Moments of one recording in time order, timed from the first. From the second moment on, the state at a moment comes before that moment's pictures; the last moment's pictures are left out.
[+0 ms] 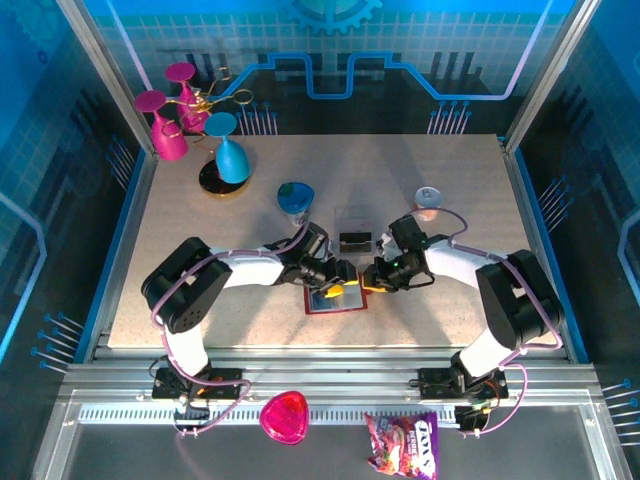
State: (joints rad) left arm -0.69 1.81 0.90 0.01 0.58 -1.11; right arm 0.40 1.60 0.79 -0.45 -0.55 0.51
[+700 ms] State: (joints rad) left arm -0.67 1.75 0.89 -0.02 0.57 -1.11; right arm 0.43 1.60 0.86 -0.59 -0.39 0.48
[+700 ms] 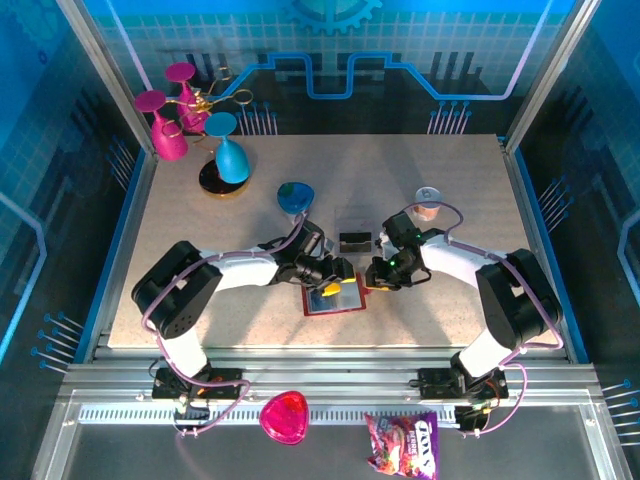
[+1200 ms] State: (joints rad) left arm -0.64 1.69 0.89 -0.06 0.55 -1.08; right arm 0.44 1.55 0.86 -0.62 -0.36 0.46
